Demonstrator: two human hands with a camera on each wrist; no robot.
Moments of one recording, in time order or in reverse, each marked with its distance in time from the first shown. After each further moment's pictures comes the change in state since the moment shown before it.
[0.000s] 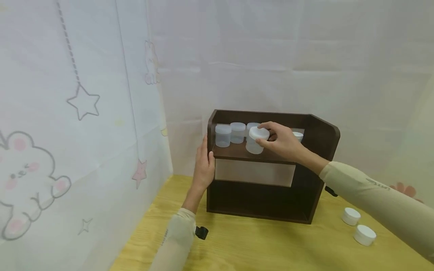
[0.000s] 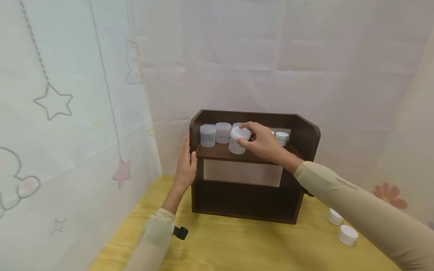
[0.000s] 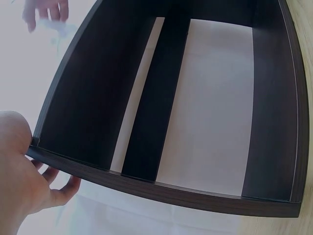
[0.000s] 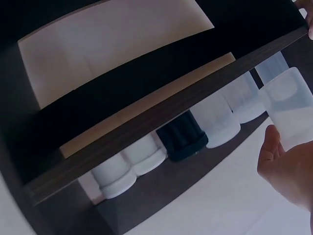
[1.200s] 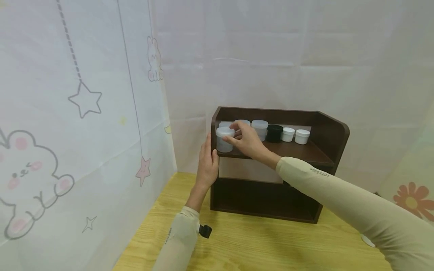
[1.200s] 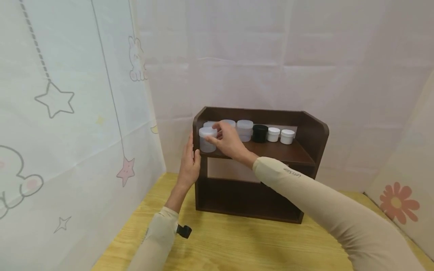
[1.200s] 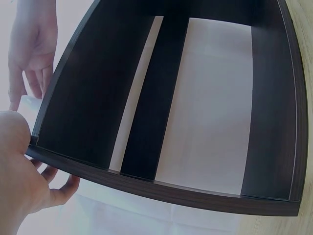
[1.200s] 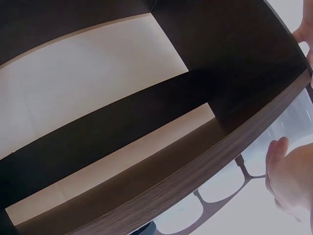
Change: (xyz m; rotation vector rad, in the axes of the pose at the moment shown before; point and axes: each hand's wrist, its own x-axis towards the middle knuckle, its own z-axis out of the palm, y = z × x) left_hand 0.001 0.013 0.001 0.000 -0.006 0.026; right_hand 0.050 -0.034 0.086 0.139 -0.015 0.081
